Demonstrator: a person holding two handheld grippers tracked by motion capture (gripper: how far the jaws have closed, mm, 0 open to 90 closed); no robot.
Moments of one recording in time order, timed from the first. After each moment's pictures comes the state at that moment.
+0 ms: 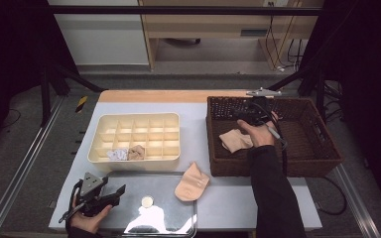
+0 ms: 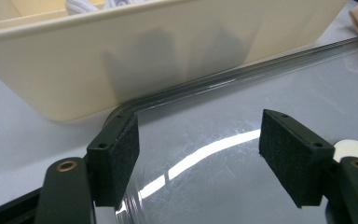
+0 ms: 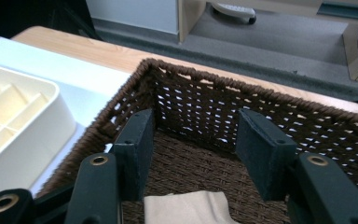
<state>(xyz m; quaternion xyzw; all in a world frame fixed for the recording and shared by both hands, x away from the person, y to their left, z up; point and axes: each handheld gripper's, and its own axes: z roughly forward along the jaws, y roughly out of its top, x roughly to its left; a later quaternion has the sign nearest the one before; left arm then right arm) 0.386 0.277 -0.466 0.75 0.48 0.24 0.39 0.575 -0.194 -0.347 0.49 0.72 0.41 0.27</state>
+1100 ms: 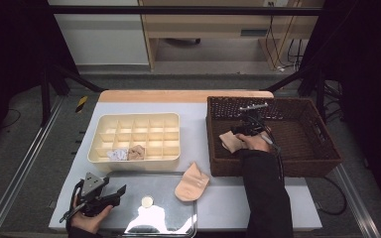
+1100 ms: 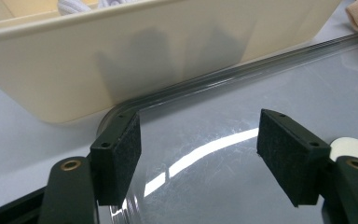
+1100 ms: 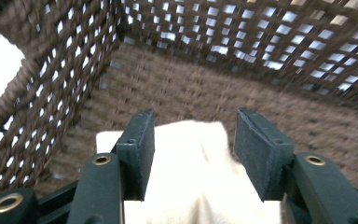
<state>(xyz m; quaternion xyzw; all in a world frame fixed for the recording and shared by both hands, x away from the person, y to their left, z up) 0.387 0.276 -0.467 0.75 0.48 0.24 0.39 0.600 -0.201 -0.424 0.55 0.76 0.30 0.19</state>
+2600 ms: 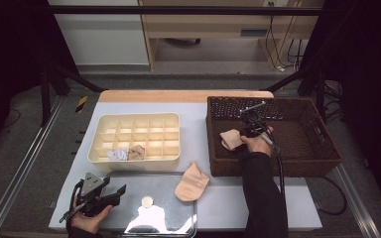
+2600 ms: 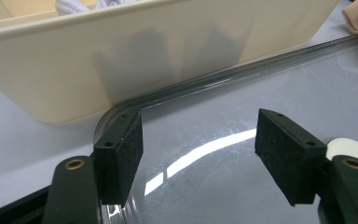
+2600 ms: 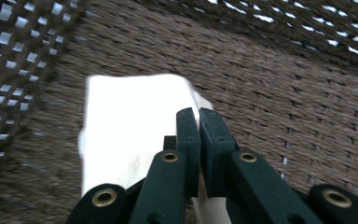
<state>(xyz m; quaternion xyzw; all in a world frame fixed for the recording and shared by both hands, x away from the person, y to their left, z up) 0.386 0.276 -0.466 0.75 0.48 0.24 0.39 0.596 -0.202 -0.419 0.57 0.77 0.22 0.17</state>
